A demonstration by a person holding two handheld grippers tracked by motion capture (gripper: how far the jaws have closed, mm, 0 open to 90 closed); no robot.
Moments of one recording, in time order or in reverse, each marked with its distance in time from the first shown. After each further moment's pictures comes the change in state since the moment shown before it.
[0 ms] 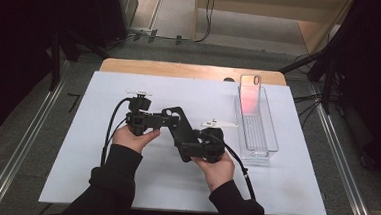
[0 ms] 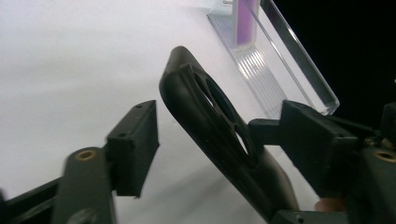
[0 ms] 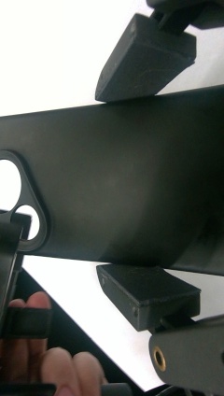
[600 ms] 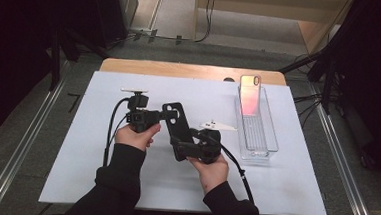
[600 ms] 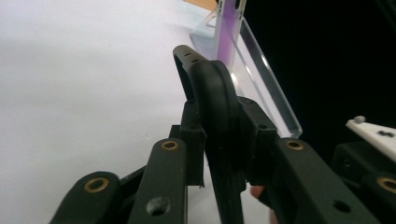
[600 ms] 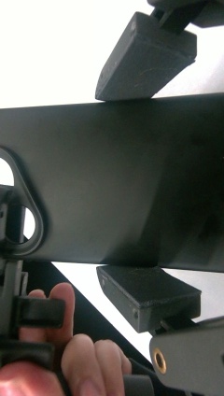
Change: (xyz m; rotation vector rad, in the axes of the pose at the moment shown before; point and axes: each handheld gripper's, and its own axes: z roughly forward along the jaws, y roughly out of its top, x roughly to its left) left arm 0.002 0.002 -0.002 -0.073 -0.101 -0.133; right arm 0.005 -0.005 0.007 -0.087 0.033 0.031
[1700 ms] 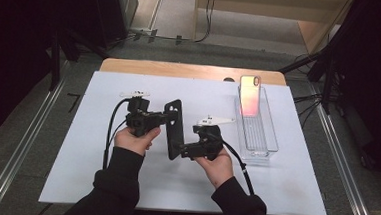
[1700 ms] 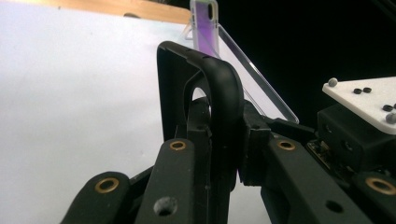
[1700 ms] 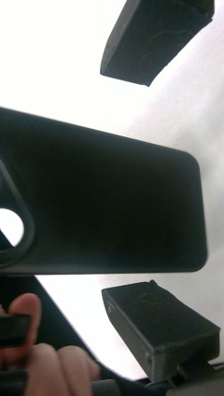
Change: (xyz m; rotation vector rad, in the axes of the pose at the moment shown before) left arm -0.015 -0.010 -0.007 -0.065 -0.018 0.221; right arm -0.005 0.015 -0.002 0.111 0.034 -0.169
